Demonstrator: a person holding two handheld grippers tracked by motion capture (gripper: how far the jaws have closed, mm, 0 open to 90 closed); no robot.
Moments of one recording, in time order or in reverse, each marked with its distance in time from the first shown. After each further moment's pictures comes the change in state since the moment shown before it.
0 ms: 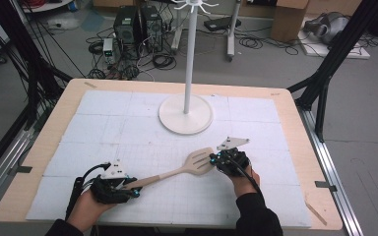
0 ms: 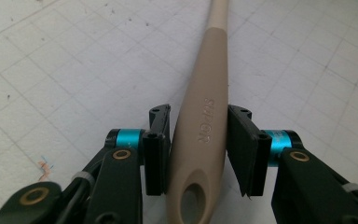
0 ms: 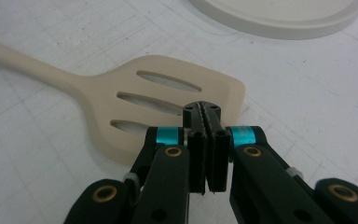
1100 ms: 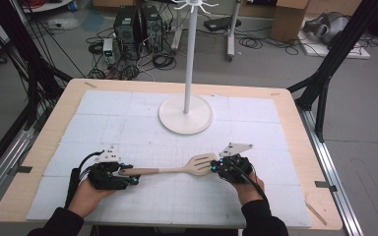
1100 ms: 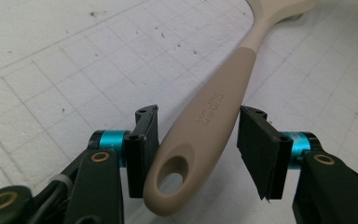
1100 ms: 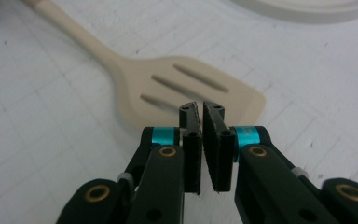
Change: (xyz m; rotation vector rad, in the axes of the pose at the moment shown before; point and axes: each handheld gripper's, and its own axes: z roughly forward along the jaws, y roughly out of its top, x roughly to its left) left arm 0.032 0.008 -0.001 -0.071 -0.015 -0.107; right arm 0.009 -0.005 -0.014 0.009 0.040 -0.015
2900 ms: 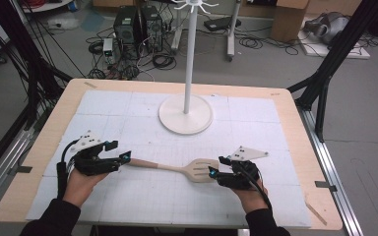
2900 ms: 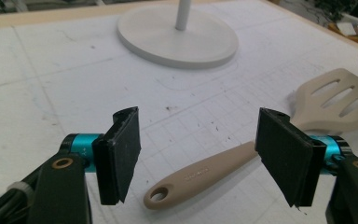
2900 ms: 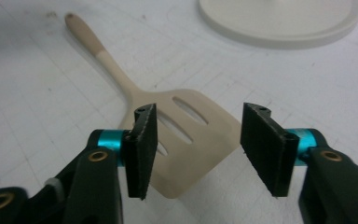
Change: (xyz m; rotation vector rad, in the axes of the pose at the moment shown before) left arm 0.018 0.016 -0.037 -0.328 0.159 -0.079; right arm 0.009 -0.014 -0.031 -0.193 0.029 0.114
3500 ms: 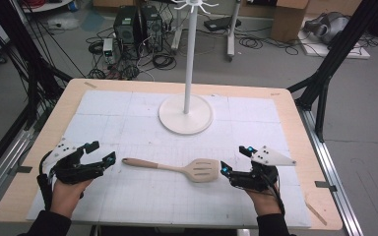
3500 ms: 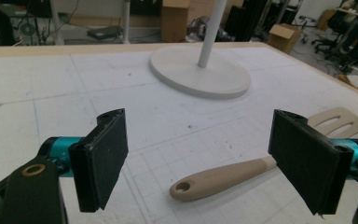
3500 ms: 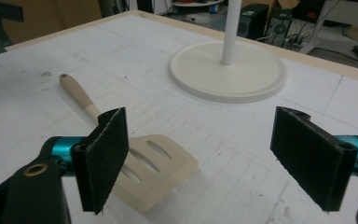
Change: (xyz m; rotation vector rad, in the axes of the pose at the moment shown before) left arm 0.006 -0.014 -0.035 -0.178 0.047 -0.044; right arm -0.006 0.003 -0.040 -0.197 -0.112 -0.015
